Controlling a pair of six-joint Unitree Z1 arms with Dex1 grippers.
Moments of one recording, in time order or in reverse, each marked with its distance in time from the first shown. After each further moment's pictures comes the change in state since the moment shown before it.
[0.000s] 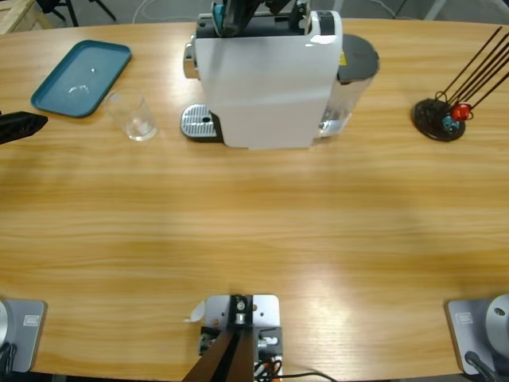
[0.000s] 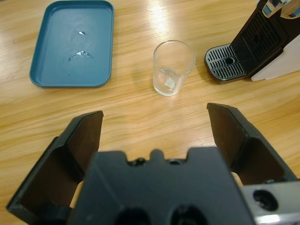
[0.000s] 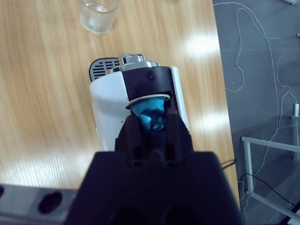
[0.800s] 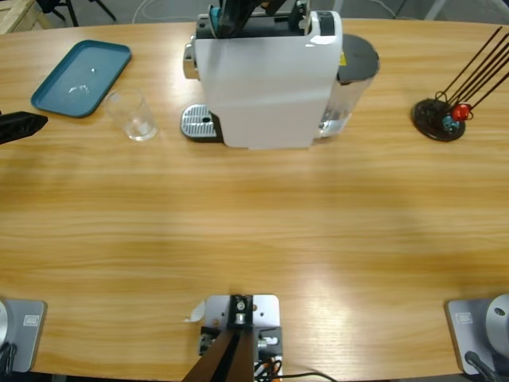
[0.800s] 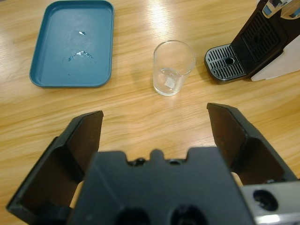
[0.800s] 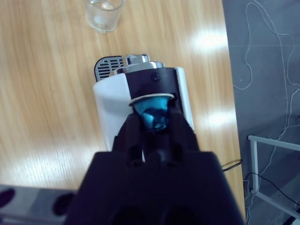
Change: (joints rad) arm 0 0.000 0.000 0.000 0.000 0.000 0.000; arm 1 0.000 0.045 -0.085 0.089 0.015 0.009
